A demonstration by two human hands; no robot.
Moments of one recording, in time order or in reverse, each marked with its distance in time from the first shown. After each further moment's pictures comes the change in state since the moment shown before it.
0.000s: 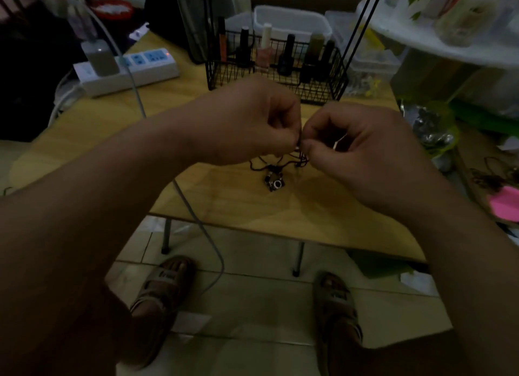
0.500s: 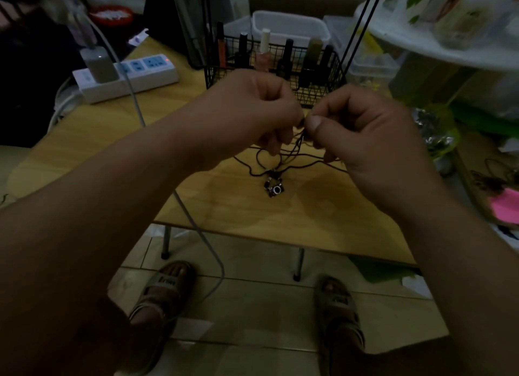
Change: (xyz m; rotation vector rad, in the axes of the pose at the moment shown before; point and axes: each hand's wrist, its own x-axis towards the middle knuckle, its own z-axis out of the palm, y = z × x) left_hand 0.006 -0.002 0.001 -0.457 0.113 -0.107; right_hand 0.010 0.001 0.006 0.314 0.173 0.115
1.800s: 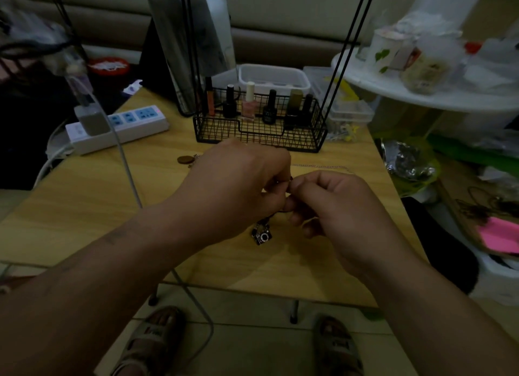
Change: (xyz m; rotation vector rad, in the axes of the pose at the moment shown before) left_hand 0.002 -0.013 0.017 0.860 0.214 0.511; right_hand -0.005 -0.001 0.014 0.273 0.027 0.550
